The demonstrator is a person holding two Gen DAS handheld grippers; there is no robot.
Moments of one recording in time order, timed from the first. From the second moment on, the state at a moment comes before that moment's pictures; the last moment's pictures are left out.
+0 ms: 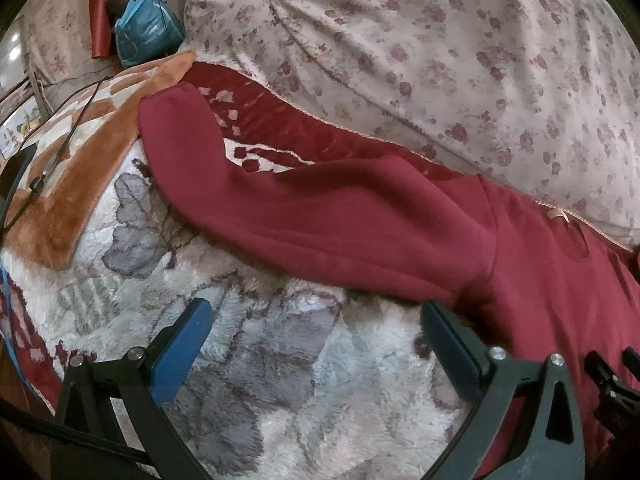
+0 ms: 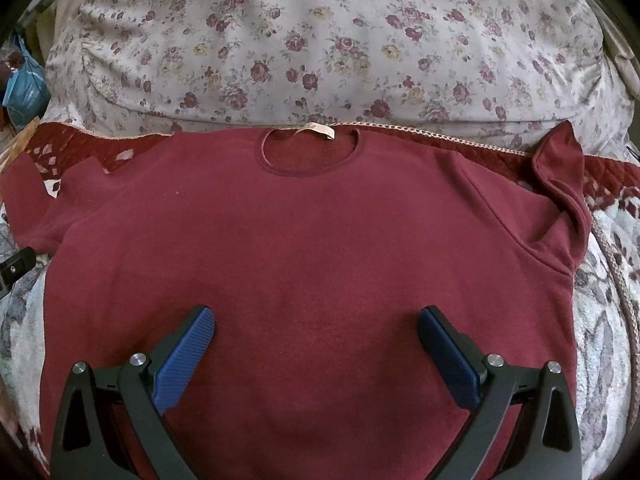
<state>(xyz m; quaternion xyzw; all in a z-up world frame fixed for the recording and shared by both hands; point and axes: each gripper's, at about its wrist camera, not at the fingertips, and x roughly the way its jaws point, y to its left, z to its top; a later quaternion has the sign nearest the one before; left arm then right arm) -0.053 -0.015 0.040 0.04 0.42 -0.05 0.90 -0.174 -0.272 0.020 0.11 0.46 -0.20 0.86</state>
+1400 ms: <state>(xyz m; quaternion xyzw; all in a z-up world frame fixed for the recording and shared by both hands) 0.090 0.067 0.095 -0.03 0.40 0.01 0.92 -0.175 -0.271 0.017 0.13 0.45 -0.20 0.86</state>
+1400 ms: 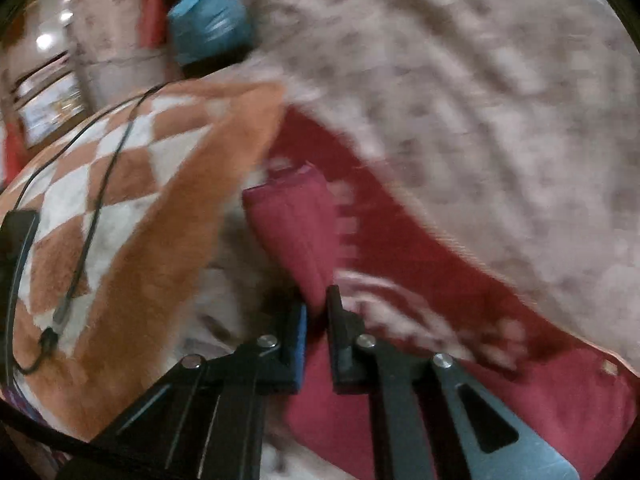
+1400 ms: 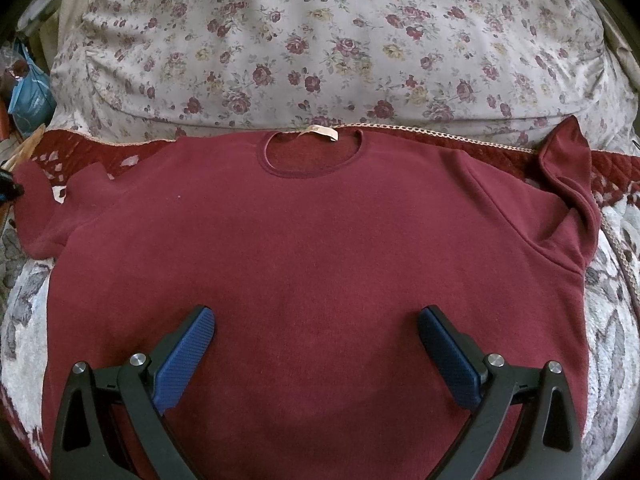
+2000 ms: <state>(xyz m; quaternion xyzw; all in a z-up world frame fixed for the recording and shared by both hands) -0.084 -0.210 0.058 0.06 0.44 -0.27 0.85 -0.228 -0.329 0.051 0.16 0.45 -0.23 0.85</state>
